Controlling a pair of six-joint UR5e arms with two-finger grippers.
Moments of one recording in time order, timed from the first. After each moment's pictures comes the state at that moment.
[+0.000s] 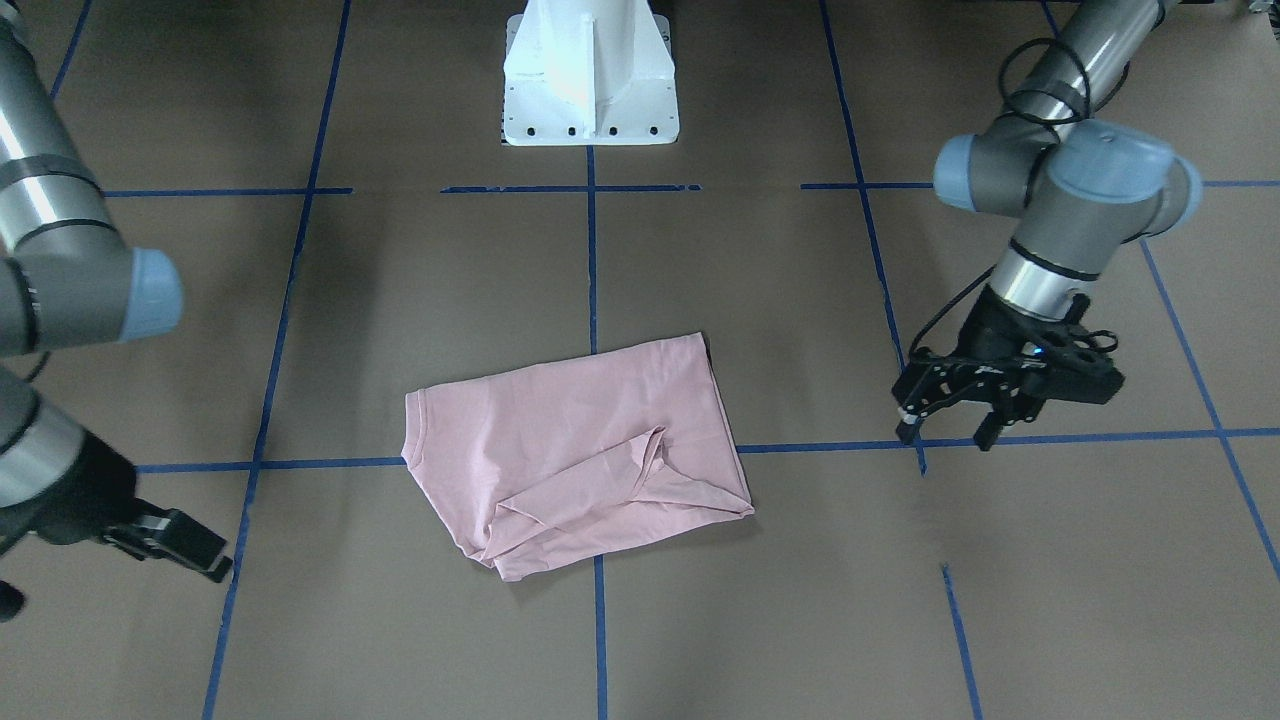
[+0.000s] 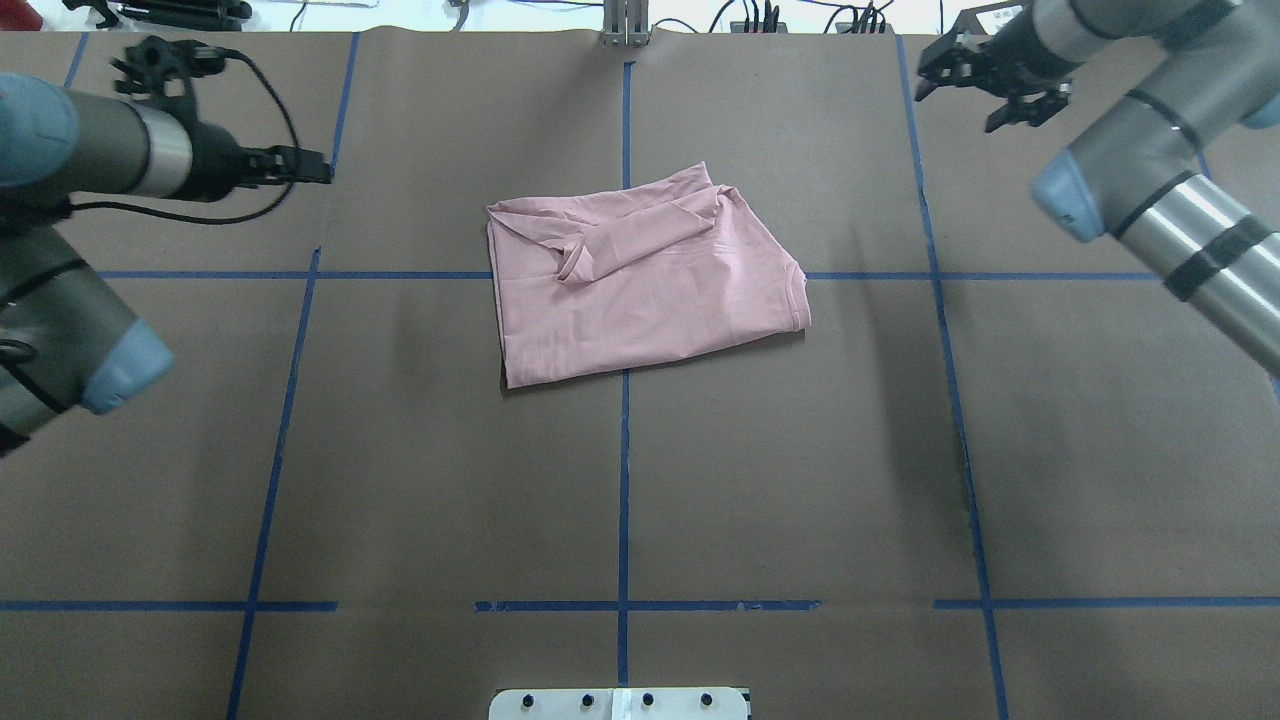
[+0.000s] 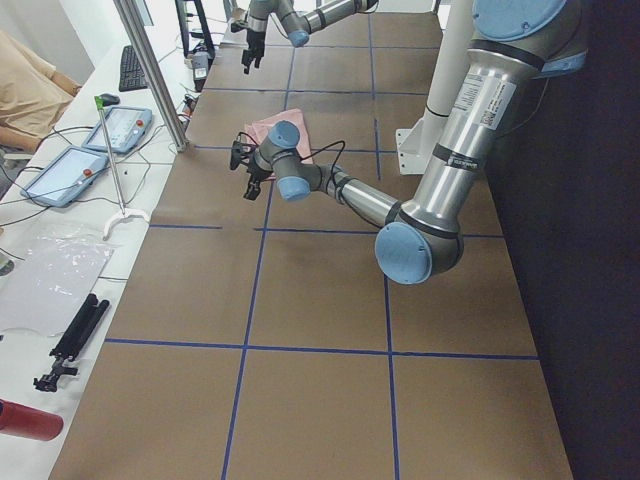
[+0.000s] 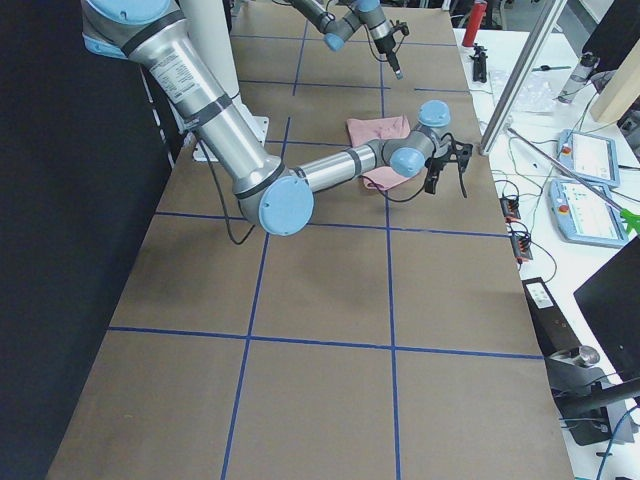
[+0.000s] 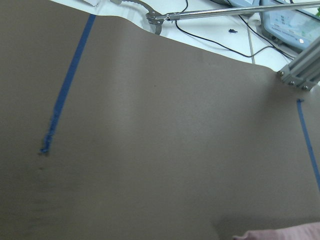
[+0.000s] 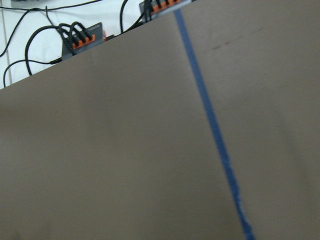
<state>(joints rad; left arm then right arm) -0.97 -1.88 -1.57 -2.32 -1.93 -0.94 1.15 -1.03 1.27 -1.03 2.24 1.09</state>
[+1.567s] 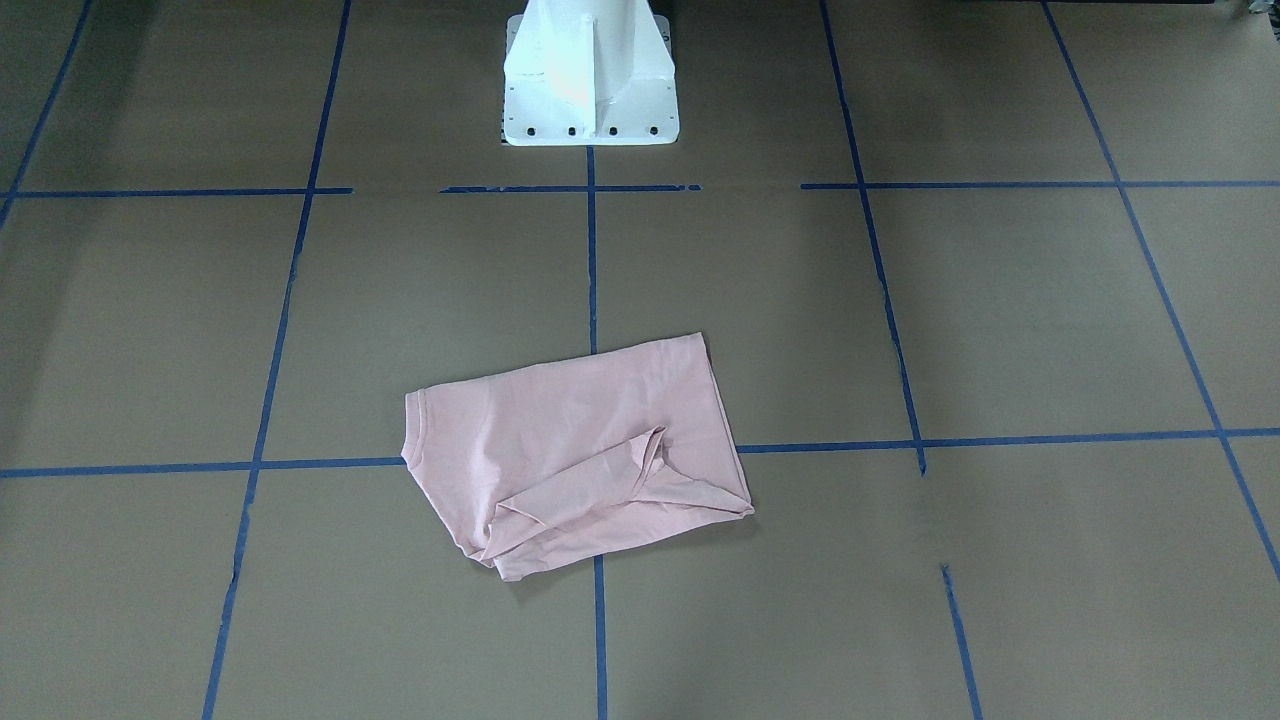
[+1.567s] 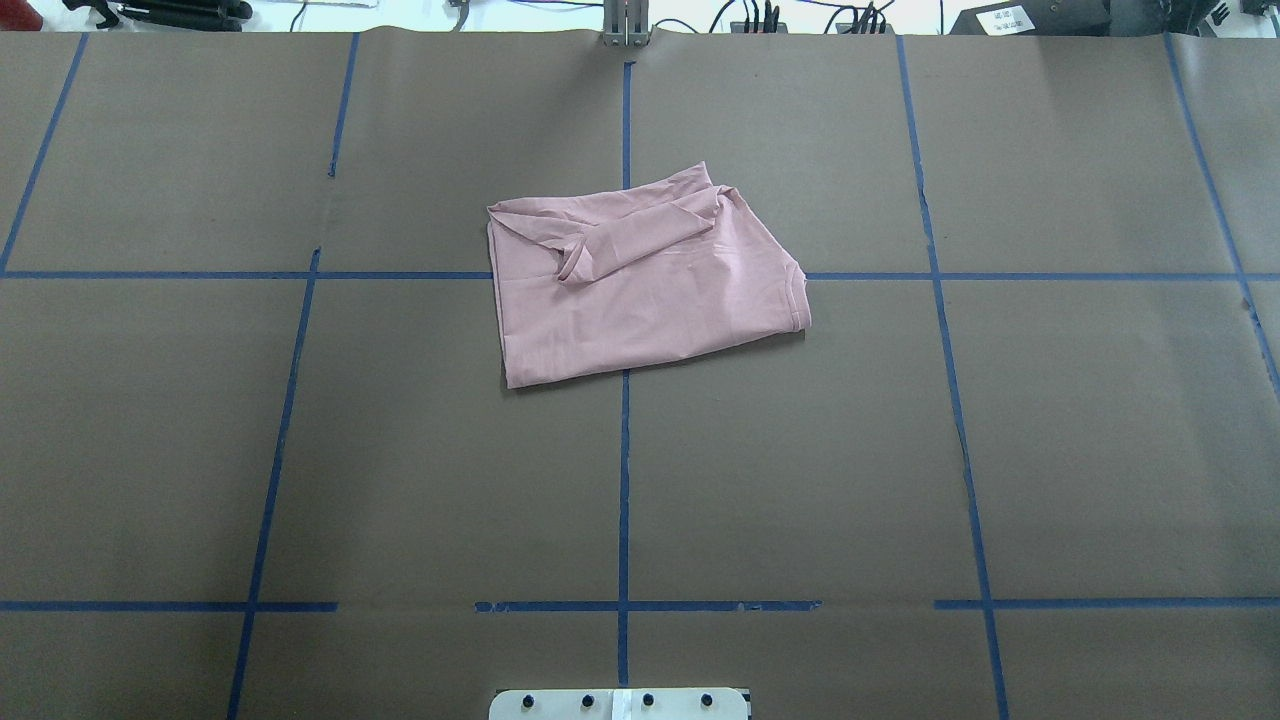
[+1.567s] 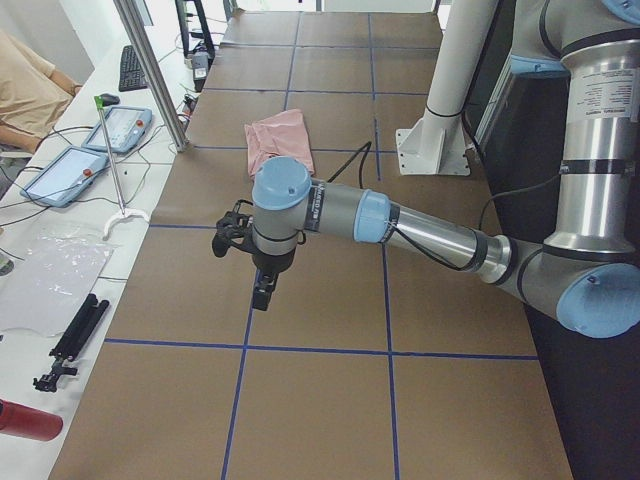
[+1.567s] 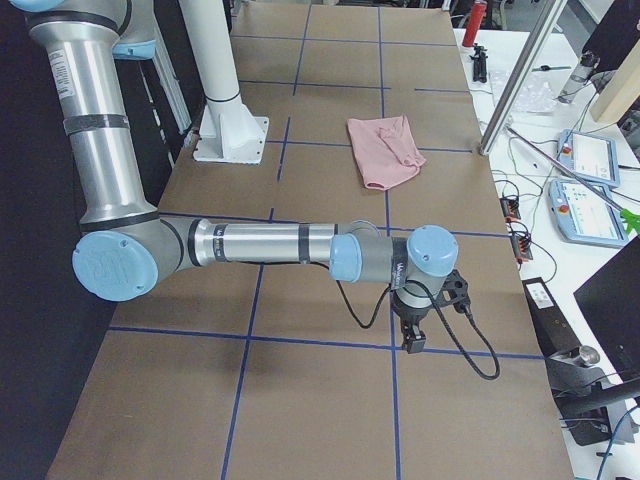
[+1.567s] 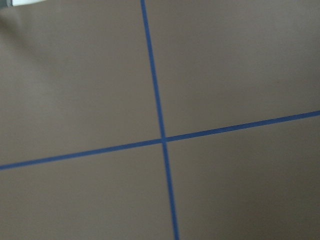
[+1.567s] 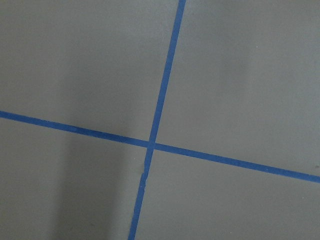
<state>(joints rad) -1.65 -1.45 -1.96 -1.44 -2.41 0.04 1.60 -1.42 1.45 -1.63 2.33 -0.23</state>
